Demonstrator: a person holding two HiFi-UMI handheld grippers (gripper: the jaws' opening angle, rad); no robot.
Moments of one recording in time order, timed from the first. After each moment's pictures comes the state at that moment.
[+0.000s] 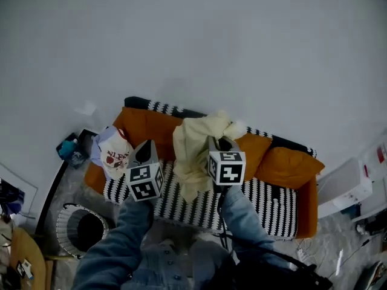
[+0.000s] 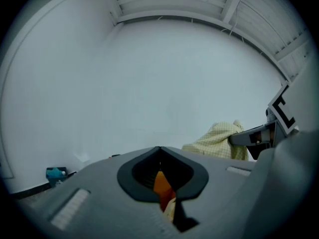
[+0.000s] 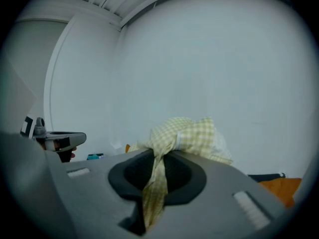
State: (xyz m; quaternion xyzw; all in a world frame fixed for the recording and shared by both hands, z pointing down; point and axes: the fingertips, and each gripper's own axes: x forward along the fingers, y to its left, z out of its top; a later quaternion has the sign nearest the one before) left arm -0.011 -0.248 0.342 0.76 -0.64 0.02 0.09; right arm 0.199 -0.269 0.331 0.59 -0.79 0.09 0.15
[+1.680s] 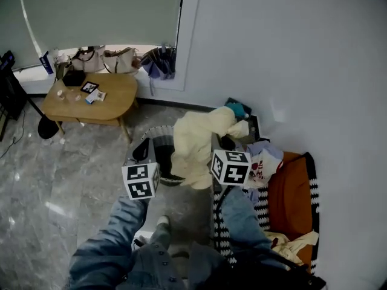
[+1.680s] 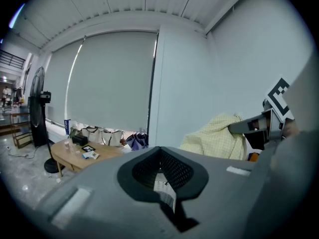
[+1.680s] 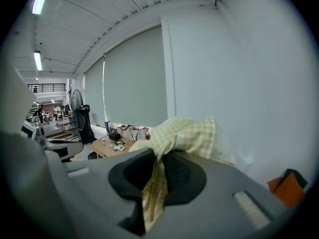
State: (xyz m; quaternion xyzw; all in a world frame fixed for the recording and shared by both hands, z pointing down) left arm -0.437 0.213 0.397 0.20 -0.97 -0.01 0.14; right arm -0.417 -0.011 0.376 -0.03 -0.98 0.02 0.19
